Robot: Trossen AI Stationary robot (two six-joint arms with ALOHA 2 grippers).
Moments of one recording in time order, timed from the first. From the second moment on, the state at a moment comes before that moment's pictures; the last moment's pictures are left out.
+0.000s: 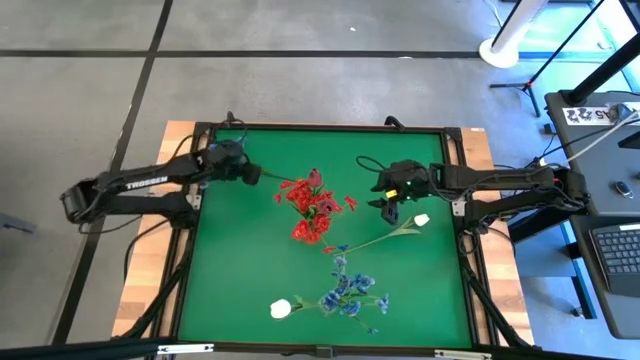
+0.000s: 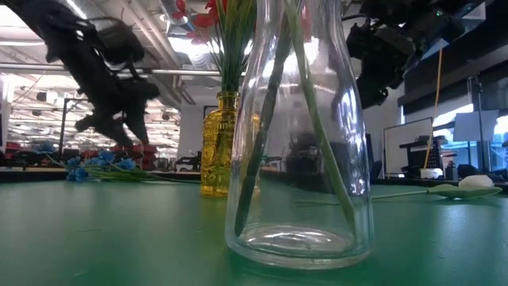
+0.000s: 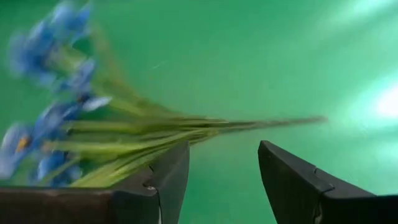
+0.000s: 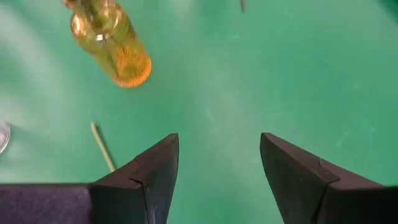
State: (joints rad) left arm 0.60 0.97 0.46 -0.40 -0.18 -0.66; right arm -0.14 1.14 0.73 -0.33 -0.04 0.15
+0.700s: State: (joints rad) left arm 0.59 1.40 0.84 -0.52 -0.11 -0.32; right arm -0.14 1.14 0.73 -0.30 -0.02 0.10
